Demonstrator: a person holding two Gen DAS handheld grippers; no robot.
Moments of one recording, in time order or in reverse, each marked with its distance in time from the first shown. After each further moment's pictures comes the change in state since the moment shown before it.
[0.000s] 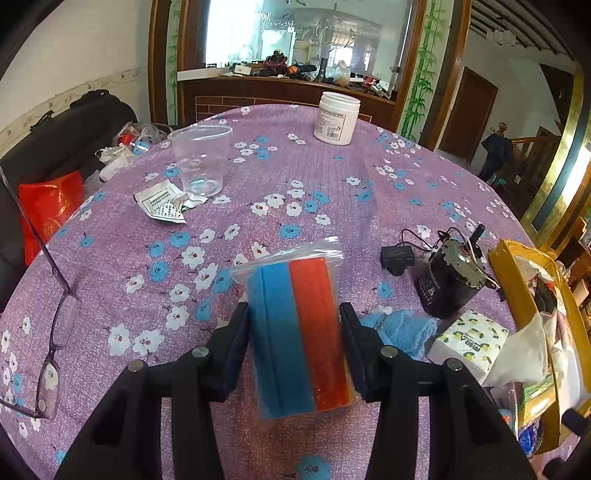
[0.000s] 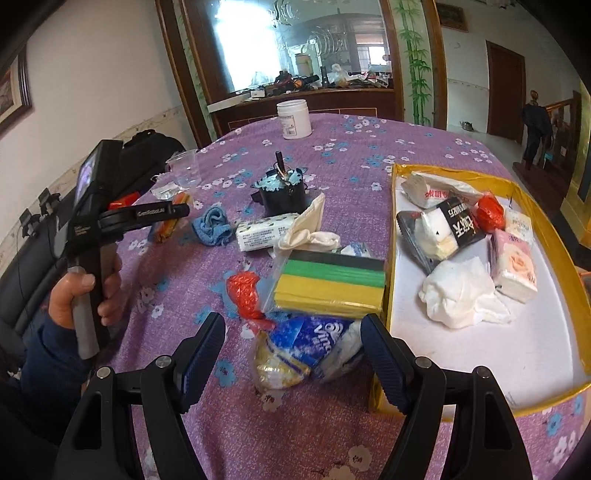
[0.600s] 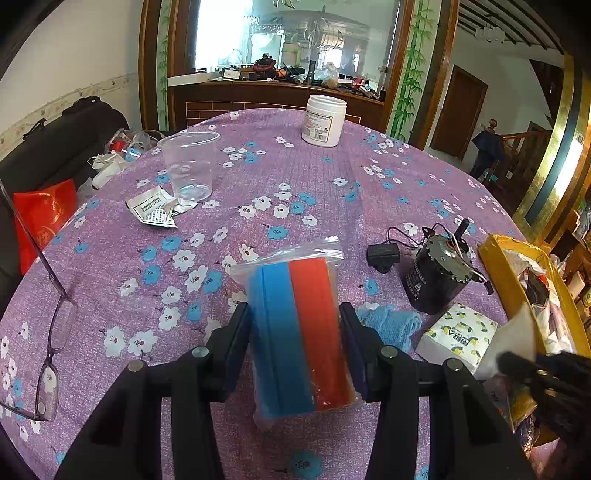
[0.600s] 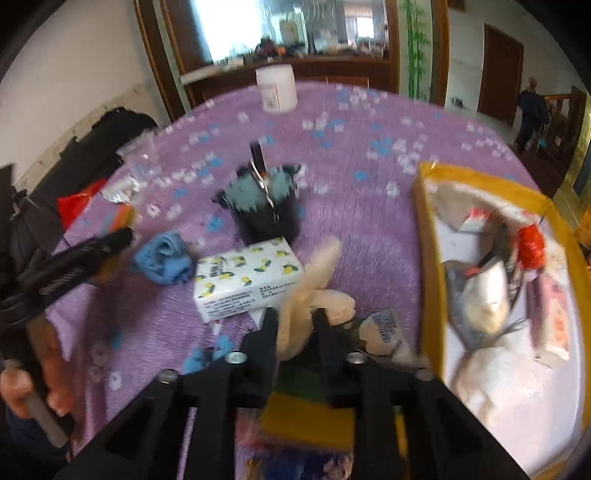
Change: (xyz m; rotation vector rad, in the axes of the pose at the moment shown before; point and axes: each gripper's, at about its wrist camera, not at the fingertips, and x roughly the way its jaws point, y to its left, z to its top) left arm -0.005 -0.005 -0.002 0.021 -0.008 -0.029; right arm 0.094 0.001 0.061 0.041 0.135 -0.085
